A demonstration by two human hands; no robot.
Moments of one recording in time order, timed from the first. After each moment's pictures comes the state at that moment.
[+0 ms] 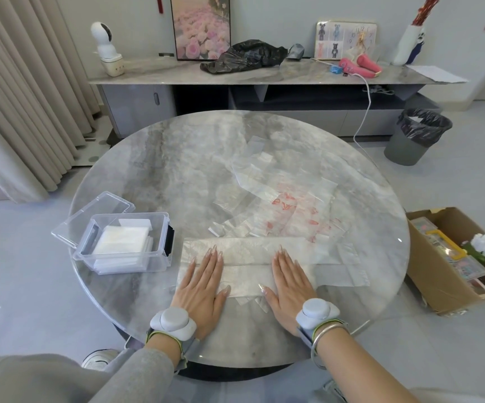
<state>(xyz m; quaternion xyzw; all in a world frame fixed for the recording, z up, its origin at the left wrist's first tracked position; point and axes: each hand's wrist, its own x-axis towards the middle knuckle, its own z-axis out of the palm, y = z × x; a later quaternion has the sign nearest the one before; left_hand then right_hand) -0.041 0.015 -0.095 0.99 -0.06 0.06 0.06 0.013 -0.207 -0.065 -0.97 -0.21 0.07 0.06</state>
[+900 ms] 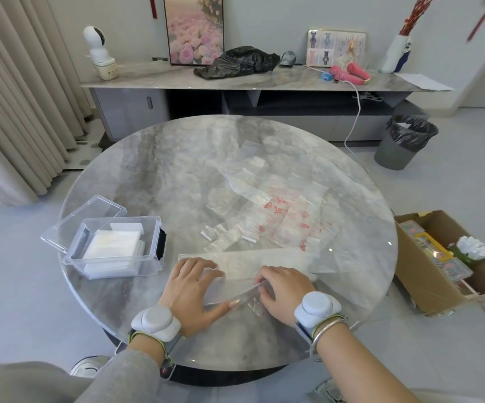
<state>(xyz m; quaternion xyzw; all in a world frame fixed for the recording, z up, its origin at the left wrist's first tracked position) -0.037 0.020 -0.061 0.97 -0.11 0.13 0.15 0.019 -0.209 -0.008 -0.94 -0.31 0.06 0.14</state>
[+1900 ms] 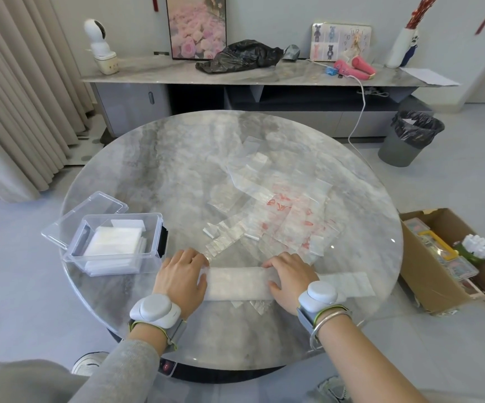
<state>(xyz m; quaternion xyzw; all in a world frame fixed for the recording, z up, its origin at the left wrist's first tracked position) -0.023 0.034 -0.059 0.98 0.00 0.13 0.13 0.034 -0.206 -0.005 -0.96 -0.23 0.13 0.09</state>
